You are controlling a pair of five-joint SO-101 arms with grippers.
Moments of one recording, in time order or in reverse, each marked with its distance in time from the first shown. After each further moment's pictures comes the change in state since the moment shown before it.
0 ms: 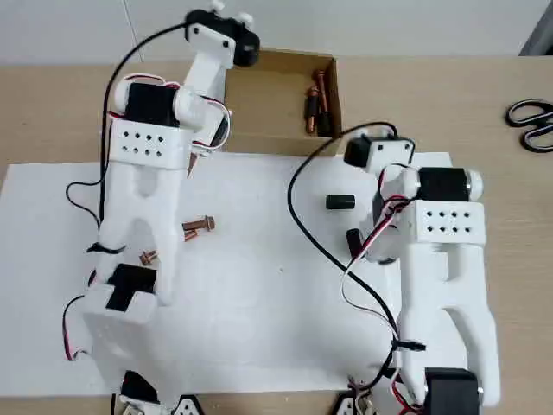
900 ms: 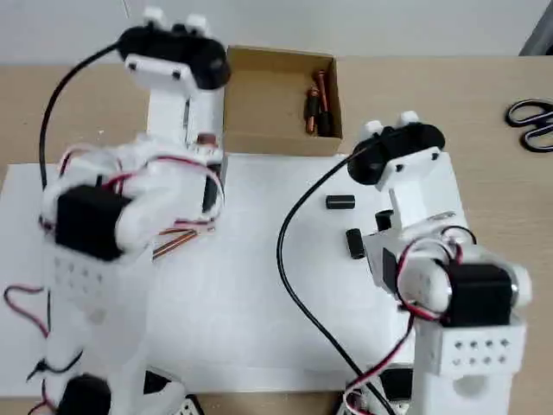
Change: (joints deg) left arm 8.2 -43.1 28.7 0.0 20.7; right arm -3.3 -29.0 -0.4 0.8 -1.1
